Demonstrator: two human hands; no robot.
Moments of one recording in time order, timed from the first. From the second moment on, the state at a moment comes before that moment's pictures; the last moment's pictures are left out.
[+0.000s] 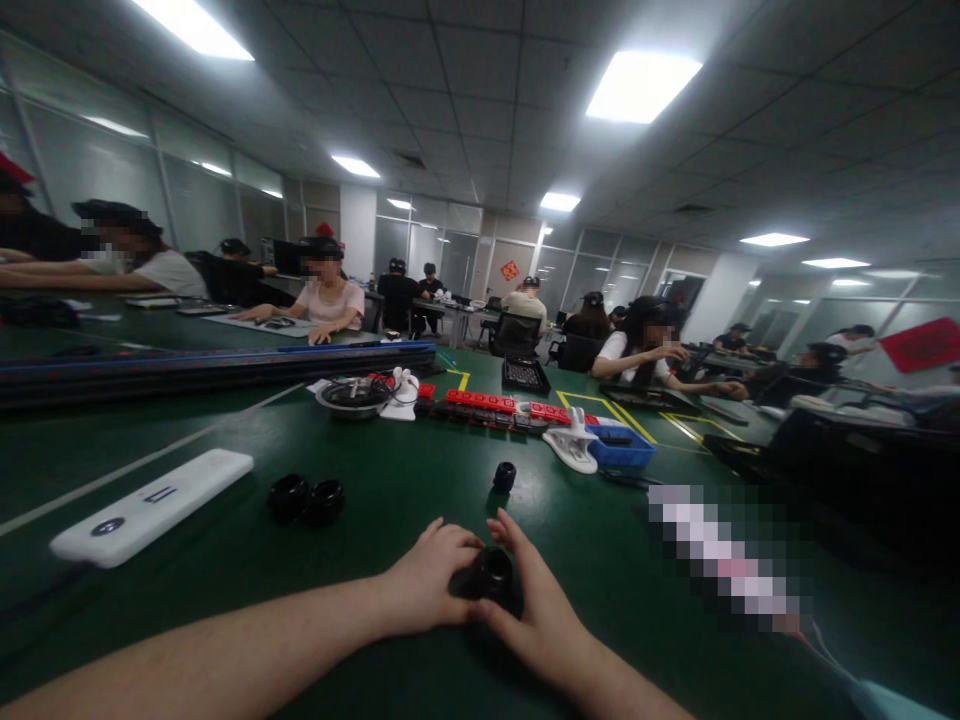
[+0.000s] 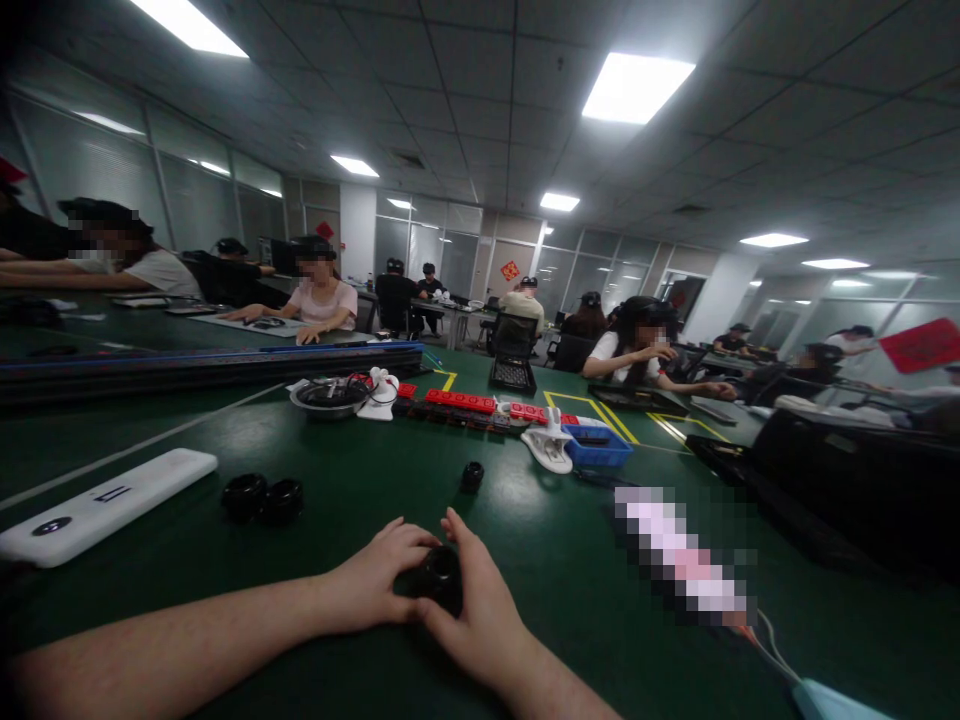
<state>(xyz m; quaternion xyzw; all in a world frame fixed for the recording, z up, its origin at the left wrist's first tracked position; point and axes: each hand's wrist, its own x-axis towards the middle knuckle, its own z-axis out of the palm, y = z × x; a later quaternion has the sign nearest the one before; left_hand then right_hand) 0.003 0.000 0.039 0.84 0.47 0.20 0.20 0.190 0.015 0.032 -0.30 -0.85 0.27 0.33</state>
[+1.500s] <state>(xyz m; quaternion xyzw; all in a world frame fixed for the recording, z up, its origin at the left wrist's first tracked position) 0.002 0.002 0.037 0.84 0.47 0.19 0.20 0.188 0.007 0.051 -0.30 -0.87 0.22 0.33</state>
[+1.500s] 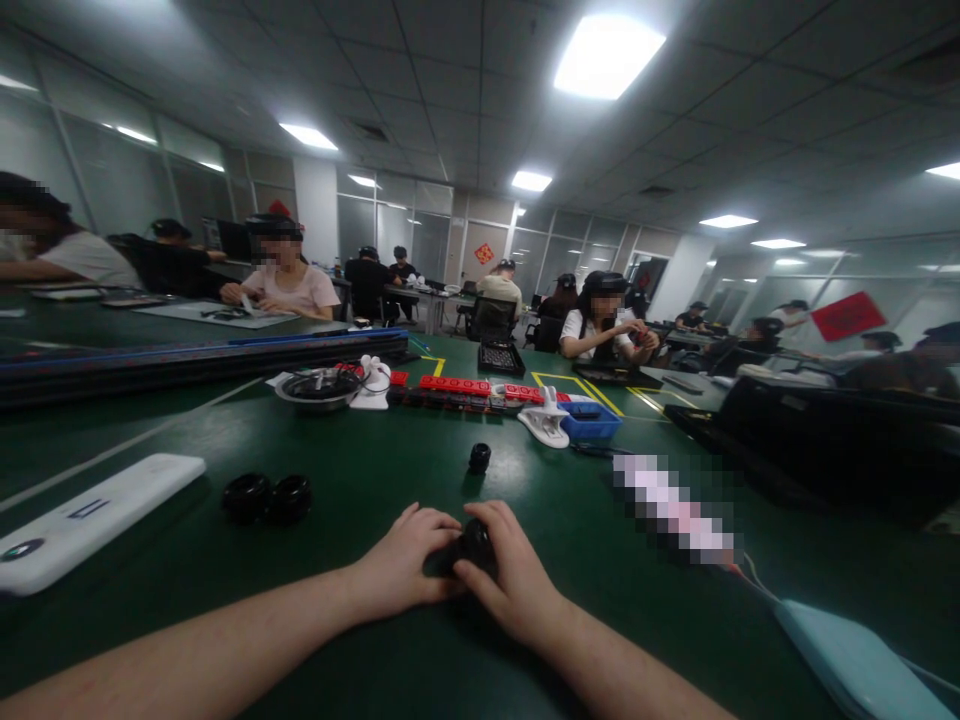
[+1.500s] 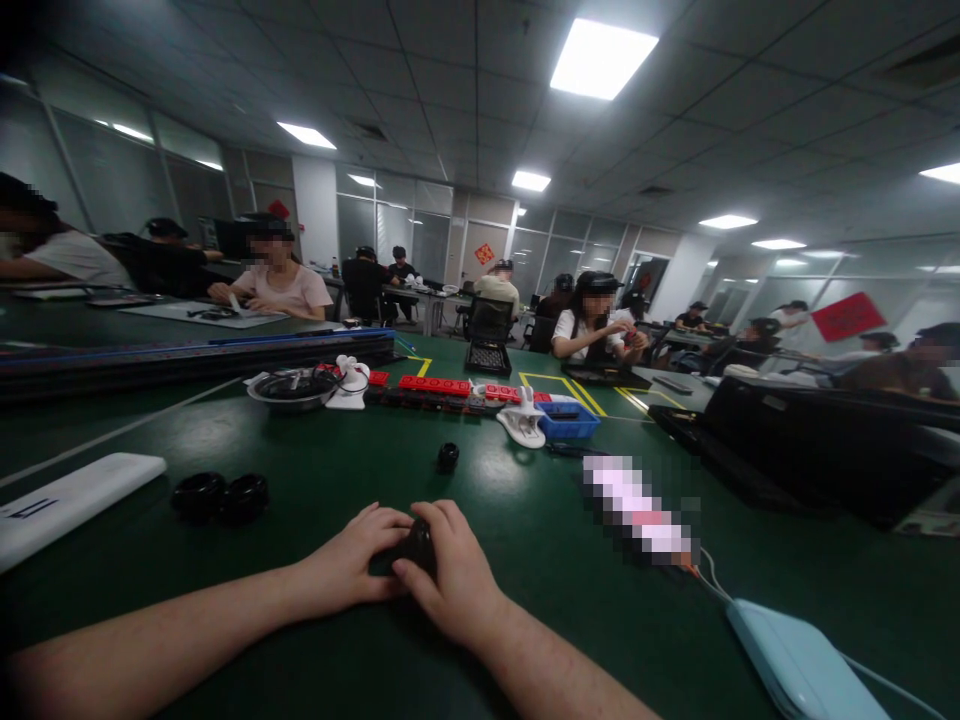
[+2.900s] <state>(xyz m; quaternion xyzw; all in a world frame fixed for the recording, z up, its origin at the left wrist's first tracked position) 0.001 0.005 0.034 0.84 0.46 0.19 0.19 0.192 0.015 0.040 -0.27 -0.86 0.22 0.38</state>
